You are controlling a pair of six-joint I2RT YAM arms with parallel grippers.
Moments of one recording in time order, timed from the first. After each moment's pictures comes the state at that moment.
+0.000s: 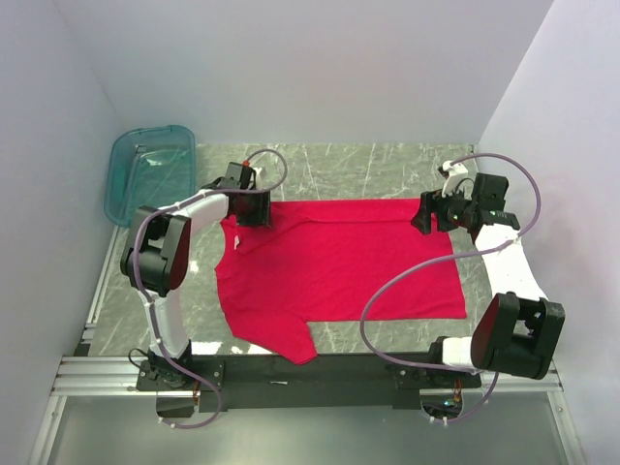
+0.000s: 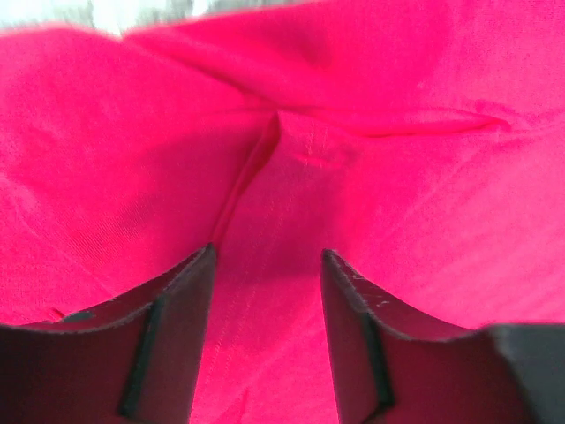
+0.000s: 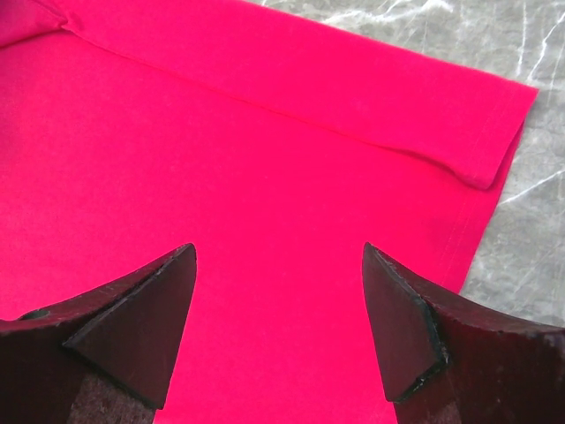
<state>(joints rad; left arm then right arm) -0.30 1.93 1.29 -0.33 0.19 -0.27 -0.21 1.32 1.00 -0.46 -0.57 -0.30</state>
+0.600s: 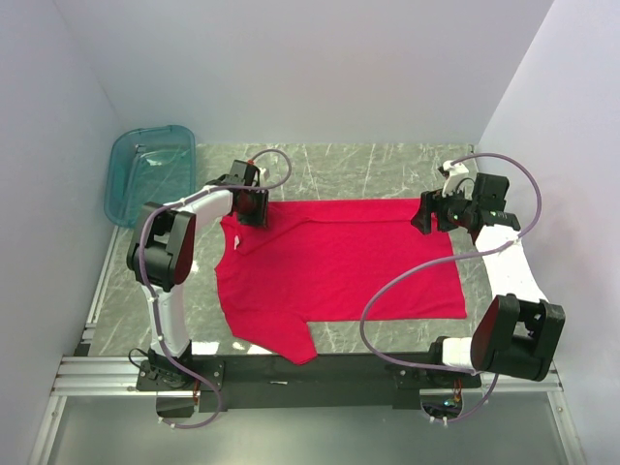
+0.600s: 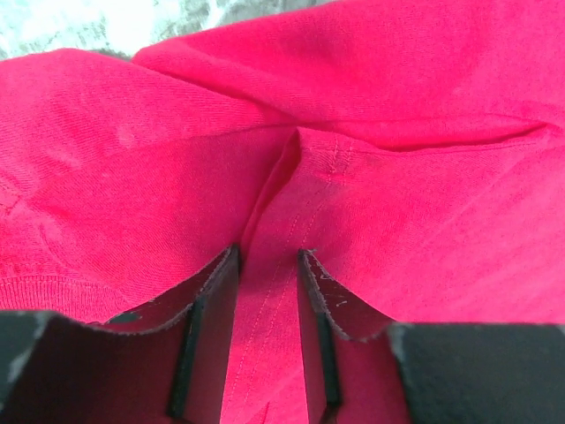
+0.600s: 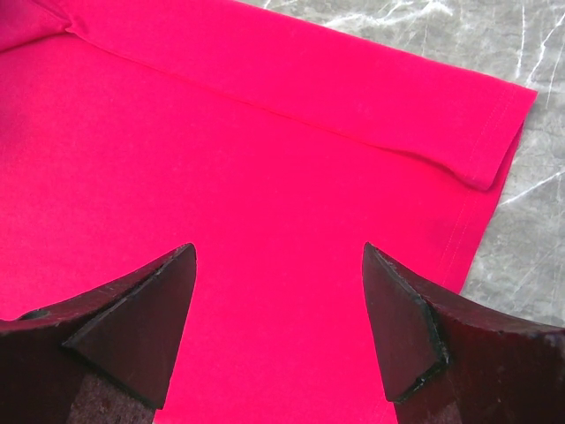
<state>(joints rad) -0.31 1.99 1.37 -0.41 0.13 -0.20 -0.21 1.31 0.99 -0.46 -0.57 -0.29</state>
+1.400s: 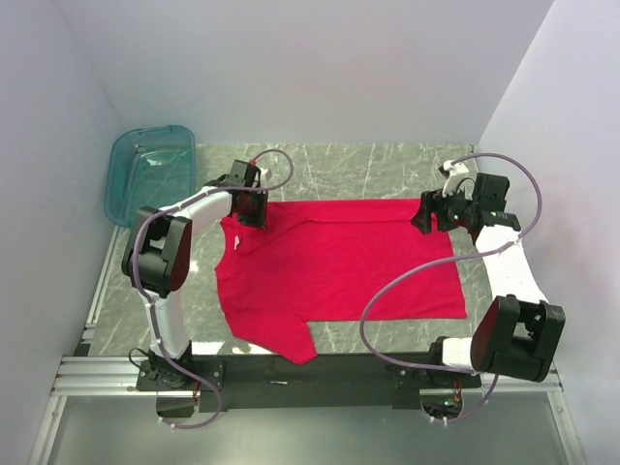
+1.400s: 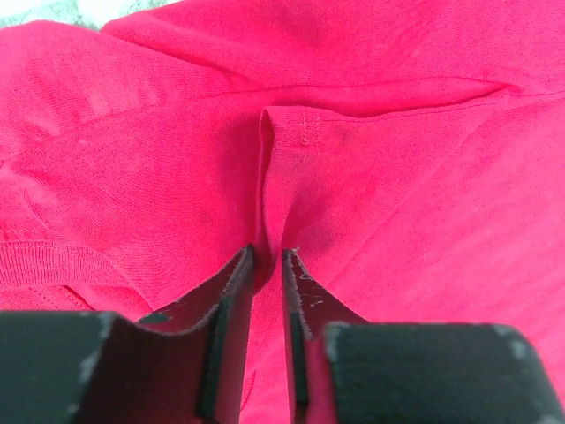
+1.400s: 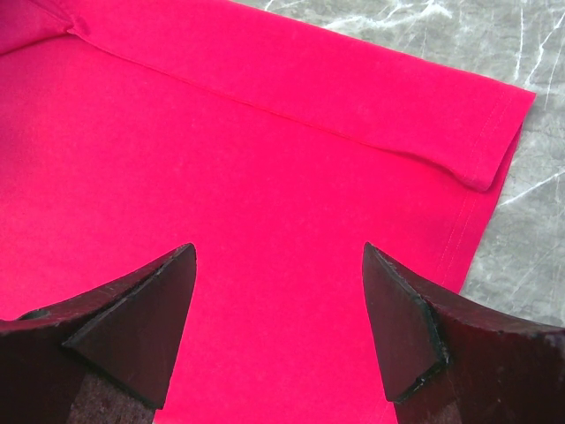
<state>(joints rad) -0.33 1.93 1.34 -0.44 0.14 -0.19 -0.21 1.30 0.99 -0.46 -0.57 -0.29</state>
